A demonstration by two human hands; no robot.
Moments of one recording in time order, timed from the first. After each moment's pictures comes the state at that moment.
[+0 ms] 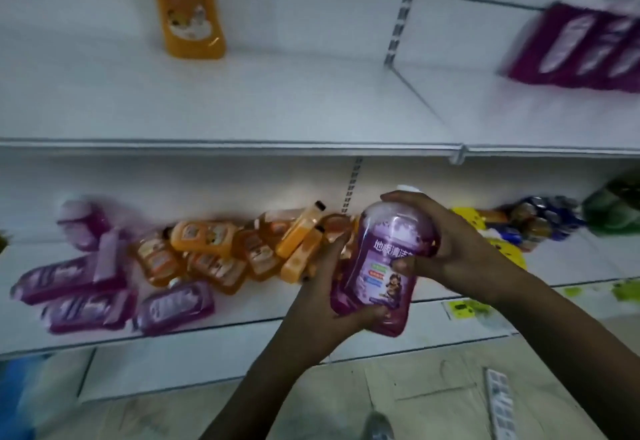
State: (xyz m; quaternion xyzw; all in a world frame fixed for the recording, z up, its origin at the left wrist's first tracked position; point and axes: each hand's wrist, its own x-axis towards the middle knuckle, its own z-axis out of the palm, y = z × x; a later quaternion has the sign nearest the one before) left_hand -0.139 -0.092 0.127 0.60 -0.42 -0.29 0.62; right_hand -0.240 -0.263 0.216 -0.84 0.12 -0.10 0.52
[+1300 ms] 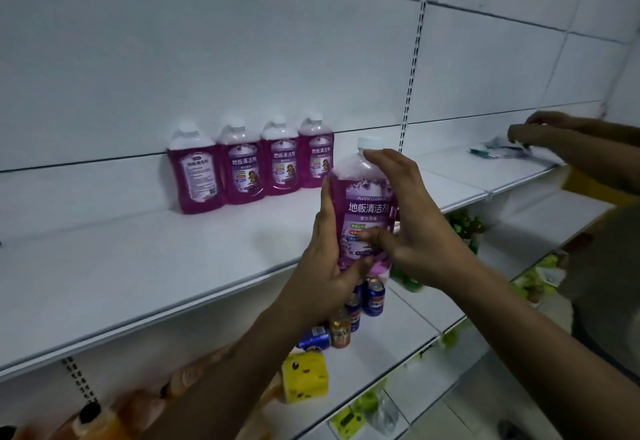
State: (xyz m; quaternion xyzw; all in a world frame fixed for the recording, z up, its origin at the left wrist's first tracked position) left_hand -0.392 -0.608 0.291 0.50 -0.66 -0.13 0.55; right_hand -0.540 -0.668 0.348 -0.88 0.19 -0.39 0.18
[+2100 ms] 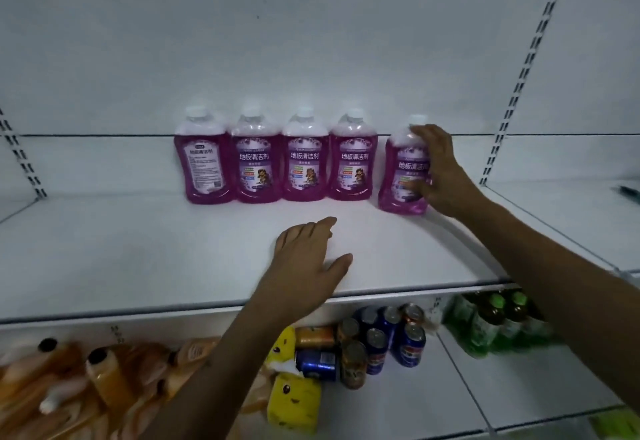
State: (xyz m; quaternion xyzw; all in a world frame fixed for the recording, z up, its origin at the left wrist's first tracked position) left_hand -0.375 -0.718 0.276 0.81 -0.49 0.05 0.33; right_hand -0.450 -1.014 0.324 -0.91 0.06 -0.39 0.13
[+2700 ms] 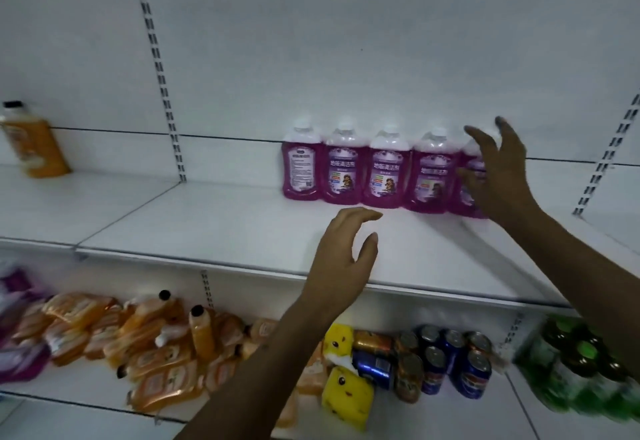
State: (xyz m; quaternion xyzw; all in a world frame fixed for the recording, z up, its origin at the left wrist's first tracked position) left_hand -0.394 -0.661 0.289 0.71 -0.43 0.15 0.53; right_hand -0.424 -0.954 0.348 -0.87 0.09 -0.47 0.09
